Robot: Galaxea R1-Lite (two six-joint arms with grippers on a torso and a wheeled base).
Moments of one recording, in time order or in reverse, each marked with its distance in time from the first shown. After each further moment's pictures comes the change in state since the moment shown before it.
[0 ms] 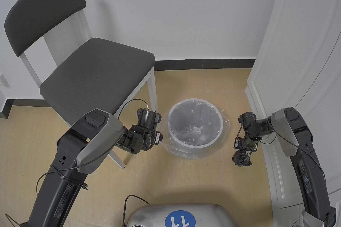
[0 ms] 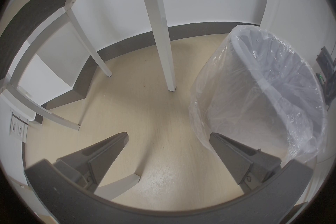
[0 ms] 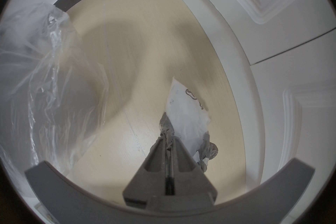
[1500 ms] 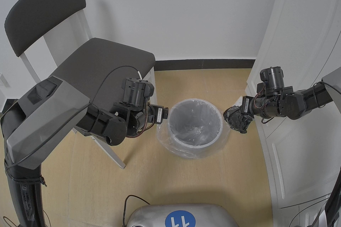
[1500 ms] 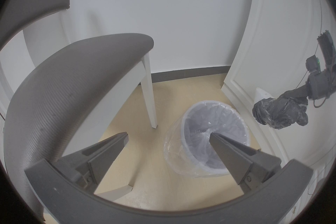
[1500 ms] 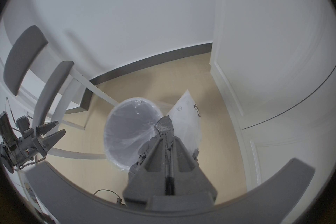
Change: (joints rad) left arm -0.072 -0.488 0.430 -0.196 -0.103 -0.008; right arm 0.149 -0.832 0.781 -0.483 0.069 -0.102
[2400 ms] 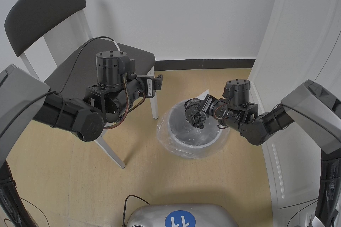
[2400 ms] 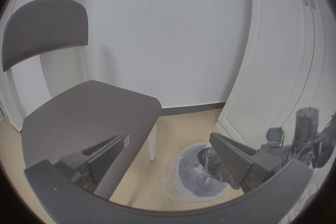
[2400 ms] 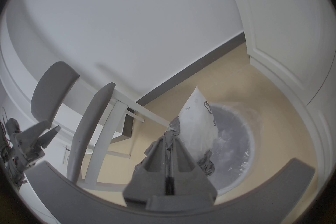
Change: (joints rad) left arm -0.001 -0.233 0.137 -0.200 0.005 0.007; right arm 0.220 0.217 -0.038 -0.496 0.005 0.348
